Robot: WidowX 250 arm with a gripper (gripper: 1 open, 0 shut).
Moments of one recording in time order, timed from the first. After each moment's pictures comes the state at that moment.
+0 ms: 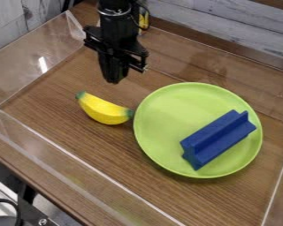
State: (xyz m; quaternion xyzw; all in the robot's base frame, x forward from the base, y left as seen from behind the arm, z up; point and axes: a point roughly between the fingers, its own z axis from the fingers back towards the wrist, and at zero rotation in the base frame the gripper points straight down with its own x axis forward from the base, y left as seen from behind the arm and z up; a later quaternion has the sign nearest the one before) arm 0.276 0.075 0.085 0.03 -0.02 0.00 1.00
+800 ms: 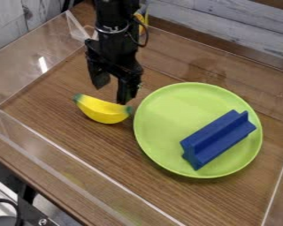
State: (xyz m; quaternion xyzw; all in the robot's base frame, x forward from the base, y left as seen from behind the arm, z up) arm 0.264 0.072 0.068 0.02 -0.02 -0.06 1.00
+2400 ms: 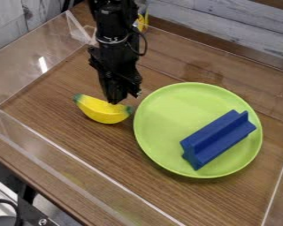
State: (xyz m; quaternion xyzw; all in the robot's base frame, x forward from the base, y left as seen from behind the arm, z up) arm 0.266 0.073 0.053 0.02 -0.02 -0.09 1.00
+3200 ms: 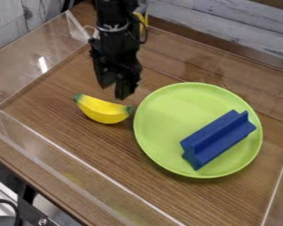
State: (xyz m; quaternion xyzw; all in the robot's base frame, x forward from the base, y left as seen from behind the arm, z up) arm 0.273 0.079 0.069 0.01 -0.02 -0.09 1.00
